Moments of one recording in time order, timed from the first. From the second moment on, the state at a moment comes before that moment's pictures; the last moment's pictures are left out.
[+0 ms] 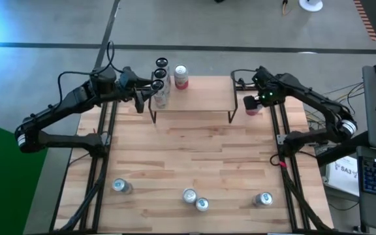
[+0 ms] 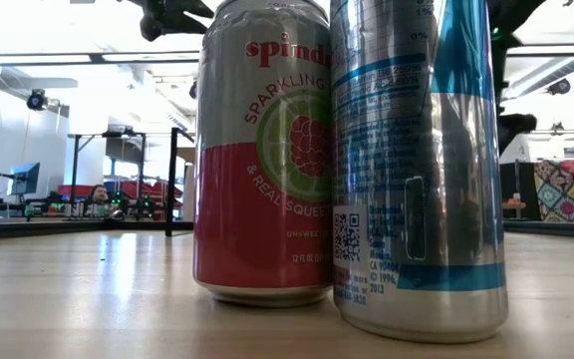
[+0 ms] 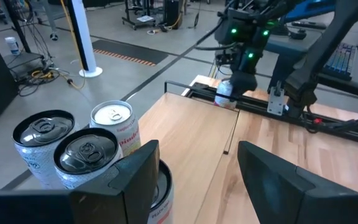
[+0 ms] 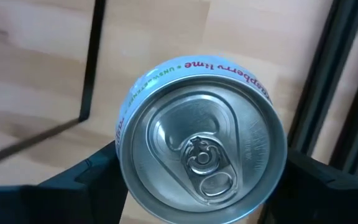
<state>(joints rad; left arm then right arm) 0.49 0.97 1.12 -0.41 0.06 -0.01 -0.90 1.28 1.03 -1.08 -0.01 0.45</state>
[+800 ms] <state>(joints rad) 0.49 0.97 1.12 -0.38 0.07 -0.12 -0.63 1.31 1.55 -1.30 0.04 0.39</state>
